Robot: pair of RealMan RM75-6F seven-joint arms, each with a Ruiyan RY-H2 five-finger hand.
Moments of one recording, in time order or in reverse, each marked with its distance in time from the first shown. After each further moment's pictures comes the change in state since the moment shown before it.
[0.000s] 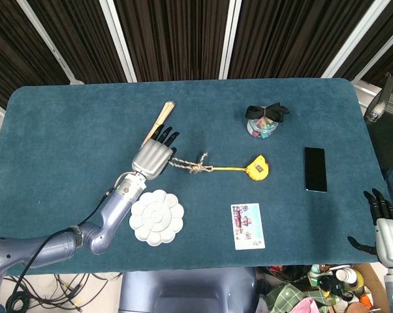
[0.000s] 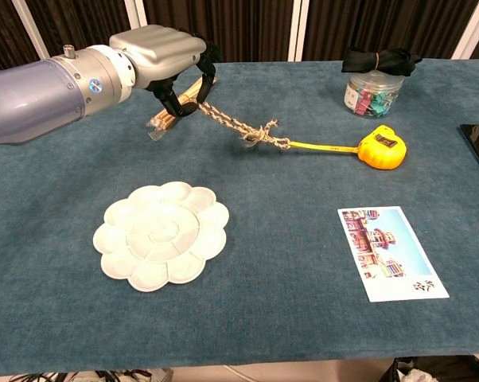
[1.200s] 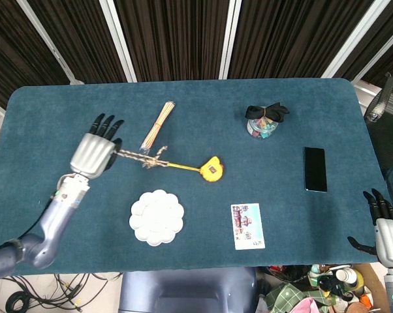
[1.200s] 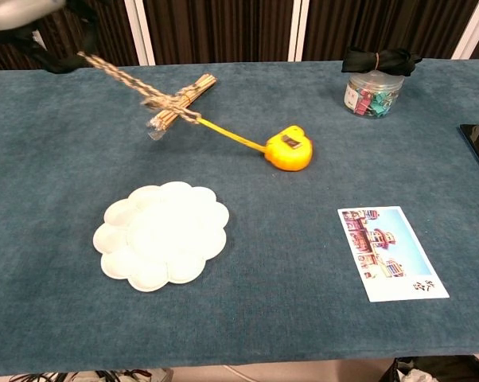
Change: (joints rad) left arm 0.246 0.324 0.104 -0.187 0.200 0.246 -0.176; right arm 0.000 -0.003 -0.002 0.007 -0.003 0.001 -0.003
